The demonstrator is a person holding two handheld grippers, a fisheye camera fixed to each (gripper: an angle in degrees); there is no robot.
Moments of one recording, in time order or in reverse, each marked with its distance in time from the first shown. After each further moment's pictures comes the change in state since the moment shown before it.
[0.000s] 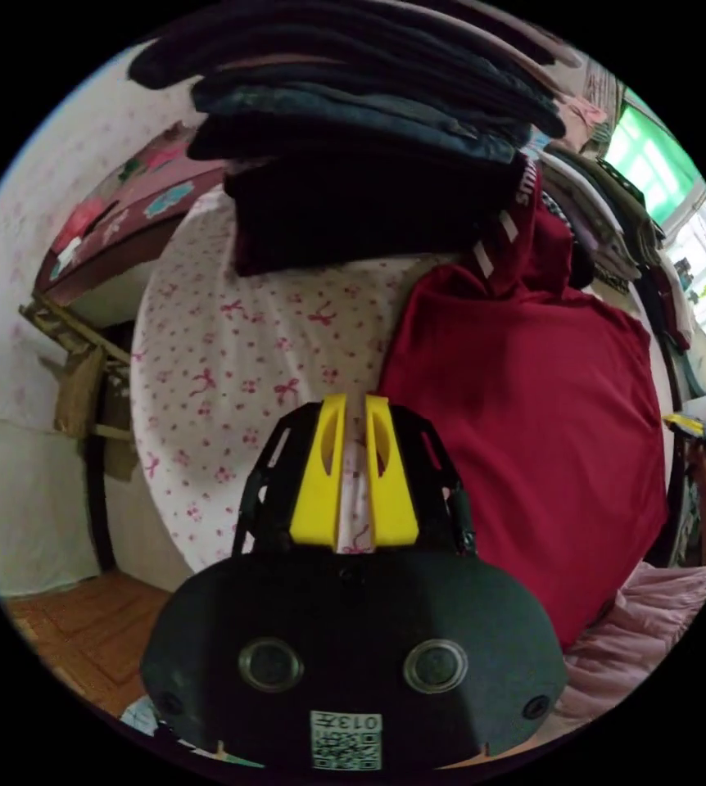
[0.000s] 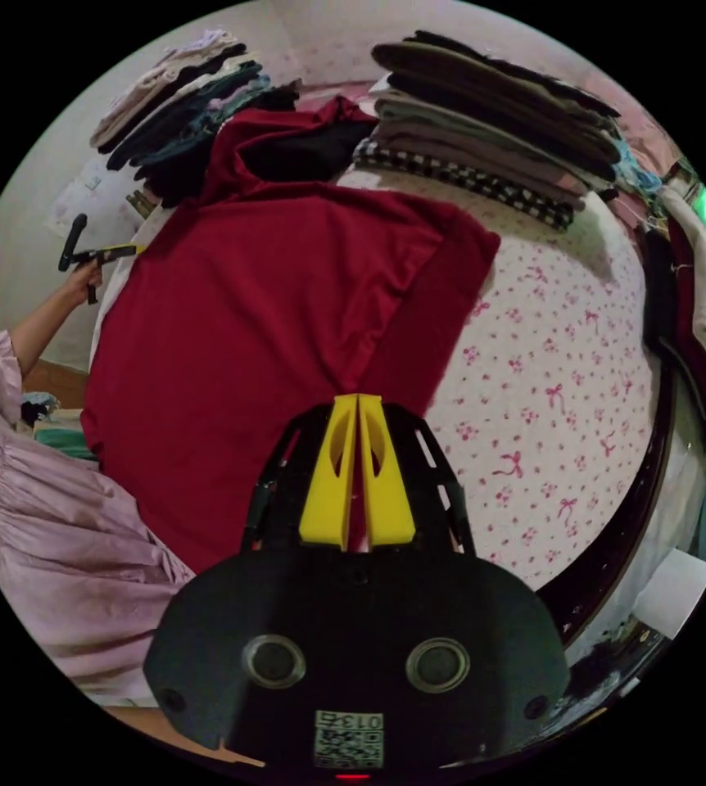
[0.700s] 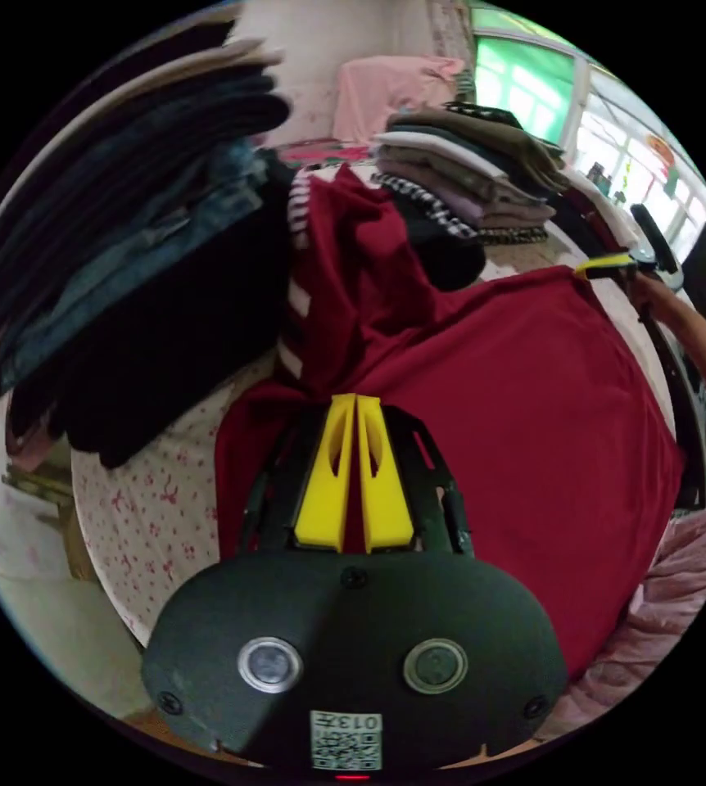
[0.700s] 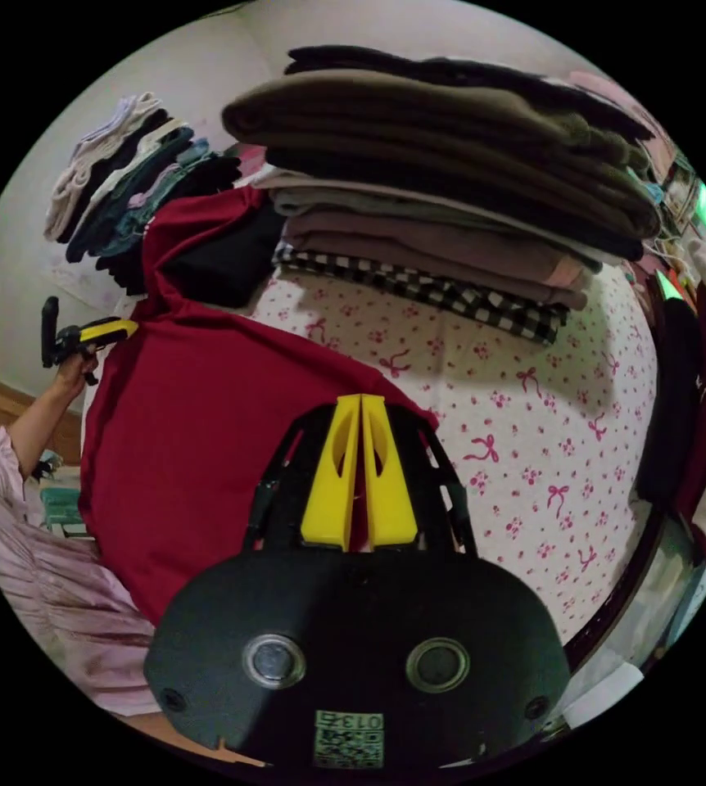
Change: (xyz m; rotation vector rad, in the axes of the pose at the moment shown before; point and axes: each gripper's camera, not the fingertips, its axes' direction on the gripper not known) left arm 0.147 -0.048 0.032 0.124 0.010 0.337; right arm 0.093 -0.149 -0.001 0.122 -0.036 0.031
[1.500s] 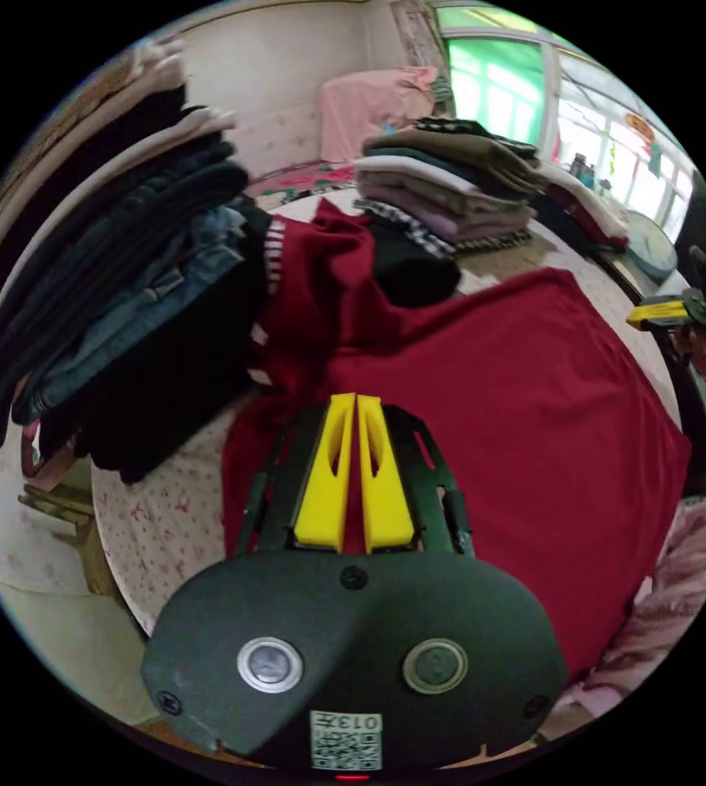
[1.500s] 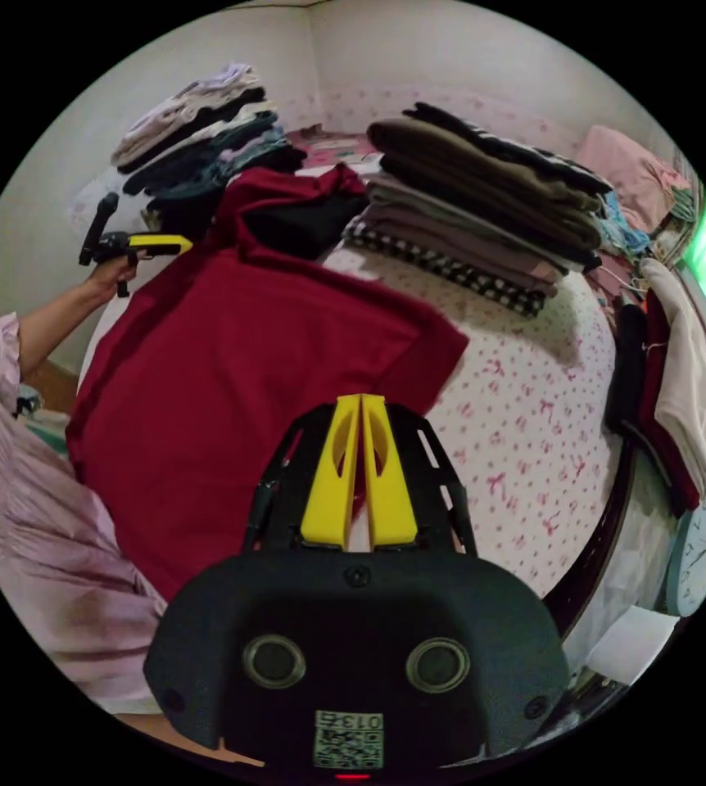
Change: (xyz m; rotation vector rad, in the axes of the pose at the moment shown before) left arm 0.028 -0.002 -0.029 0.079 -0.062 0.069; right arm -0.104 0.114 -0.107 0.078 0.107 -0.125
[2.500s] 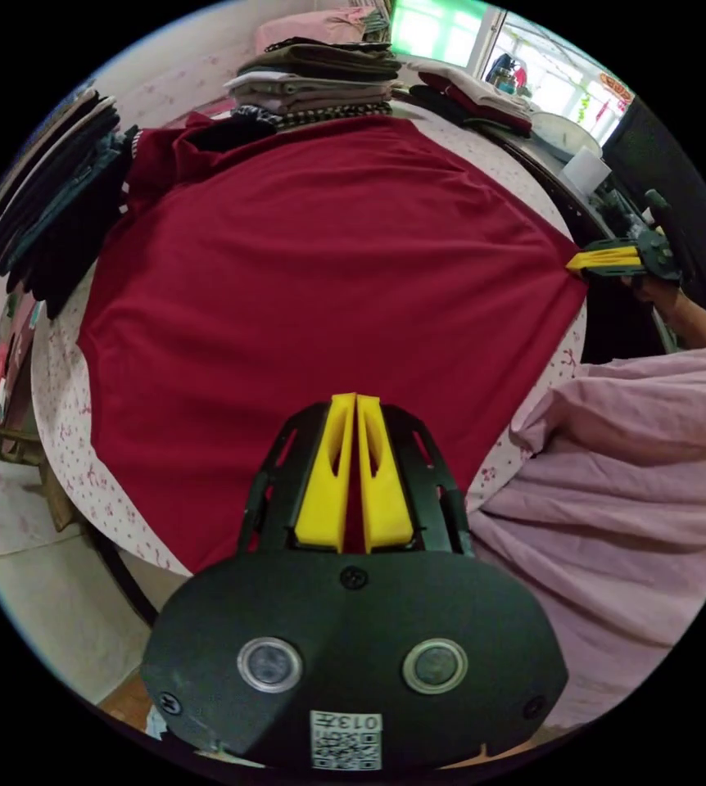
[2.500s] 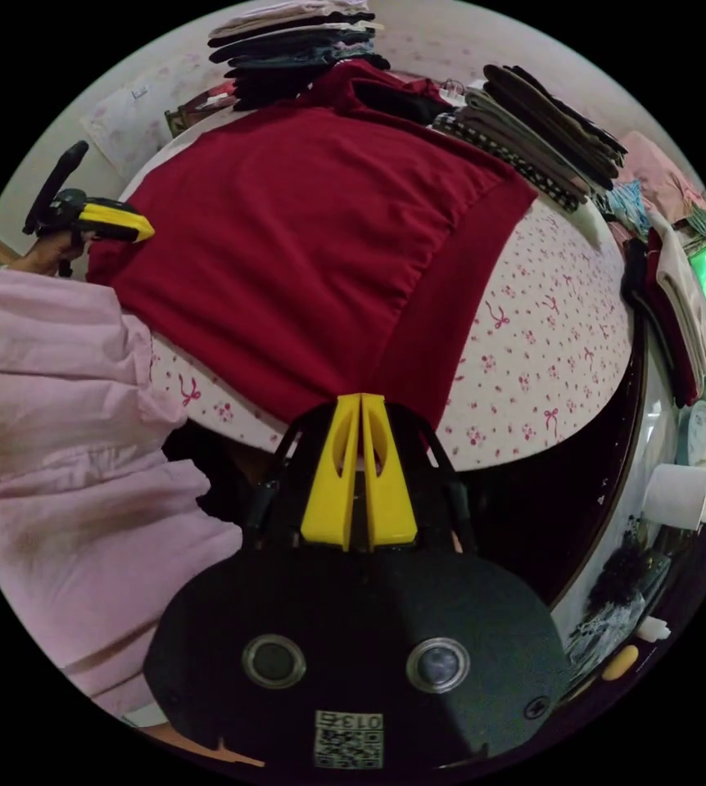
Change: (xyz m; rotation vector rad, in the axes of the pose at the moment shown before) left arm 0.181 0.203 -0.079 -0.280 0.191 0.081; right arm -0.186 0.224 -0.106 -0.253 0.079 -0.097
